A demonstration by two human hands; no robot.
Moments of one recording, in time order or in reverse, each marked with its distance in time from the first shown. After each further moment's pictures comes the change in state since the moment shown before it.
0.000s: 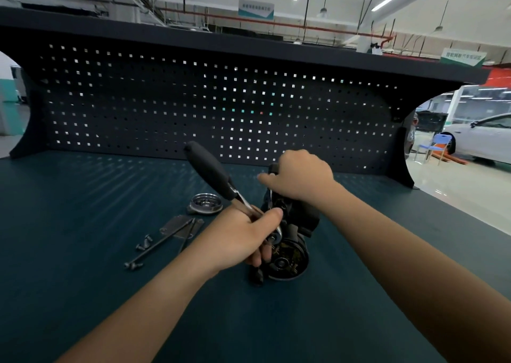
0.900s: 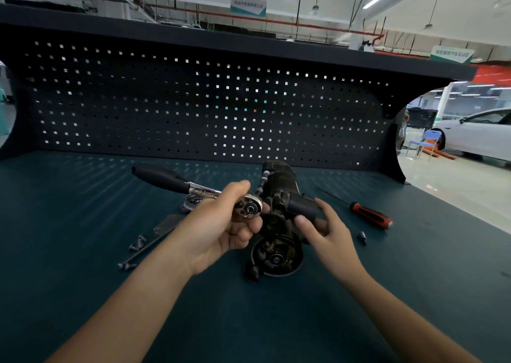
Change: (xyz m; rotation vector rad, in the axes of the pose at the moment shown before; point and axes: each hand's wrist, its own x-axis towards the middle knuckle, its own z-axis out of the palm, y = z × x) left_hand 0.002 0.001 -0.013 -0.592 -0.040 -0.159; right_hand -0.095 0.061 0.073 1.029 0.145 0.160
